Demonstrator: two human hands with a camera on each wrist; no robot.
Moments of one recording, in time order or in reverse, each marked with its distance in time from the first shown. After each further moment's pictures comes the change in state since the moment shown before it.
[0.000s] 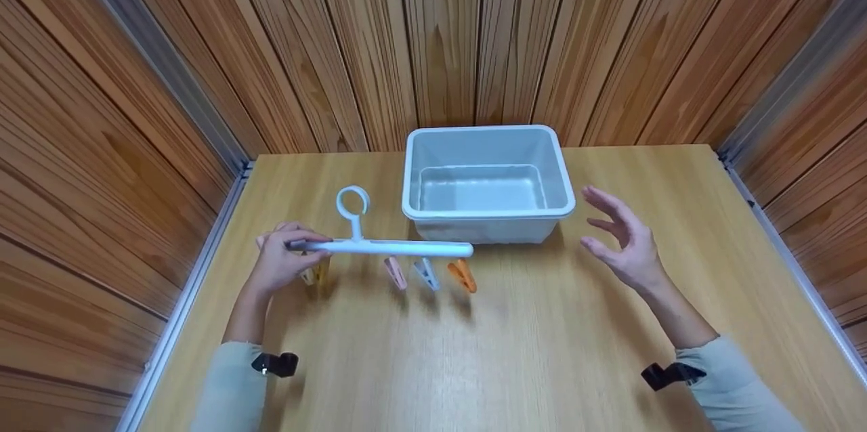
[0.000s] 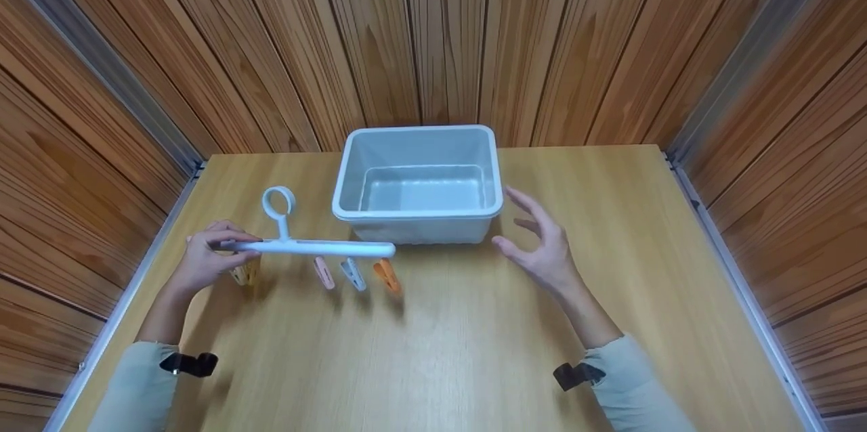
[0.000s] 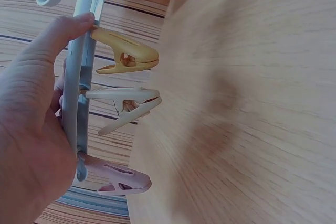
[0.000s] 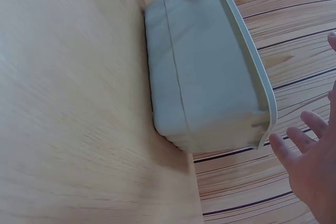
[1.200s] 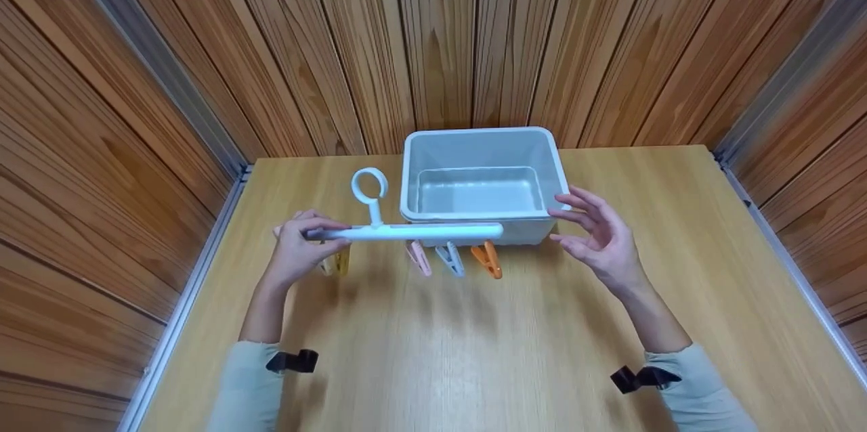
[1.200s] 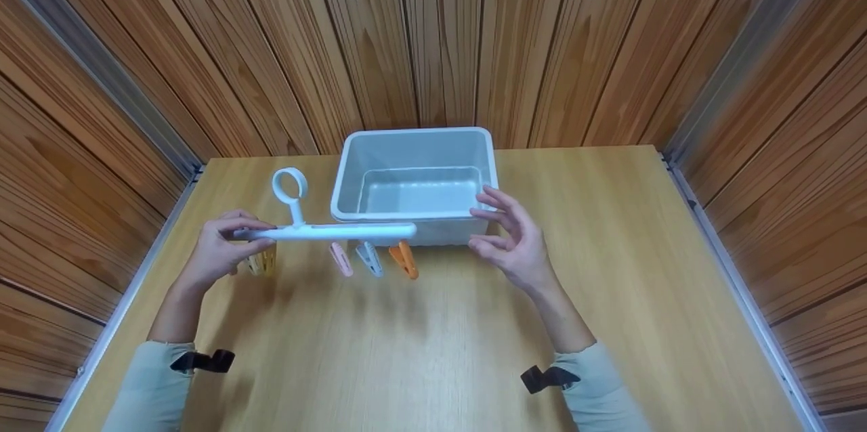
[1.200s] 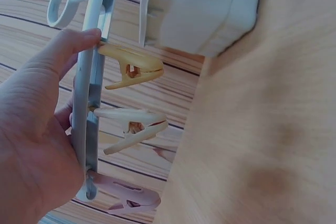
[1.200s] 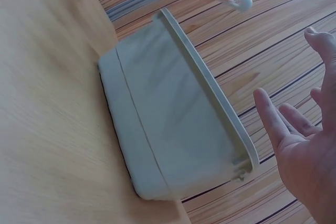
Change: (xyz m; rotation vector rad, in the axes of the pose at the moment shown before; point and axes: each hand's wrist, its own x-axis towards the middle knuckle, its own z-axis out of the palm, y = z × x) left_hand 0.010 0.054 0.019 -0.072 0.032 0.022; right_hand 0.008 -0.017 0.029 0.348 -0.035 0.087
